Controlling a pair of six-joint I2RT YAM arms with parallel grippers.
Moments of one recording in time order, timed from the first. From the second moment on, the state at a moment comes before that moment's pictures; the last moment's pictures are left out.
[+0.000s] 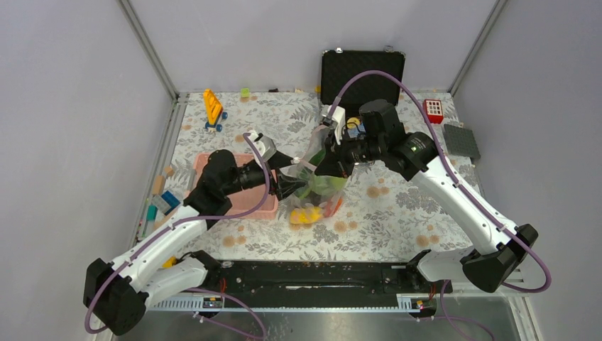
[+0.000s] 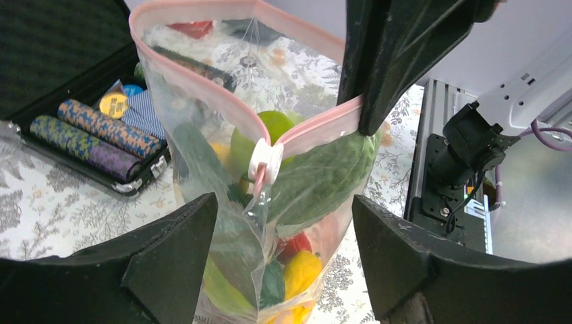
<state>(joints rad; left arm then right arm) -0.59 0.96 0.71 0.21 0.61 -0.14 0.67 1.32 1.46 -0.74 -0.64 -0.08</state>
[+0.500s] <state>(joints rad) -0.55 1.01 0.70 0.28 0.68 -0.05 0.67 1.32 1.44 -0.75 -0.67 -0.09</state>
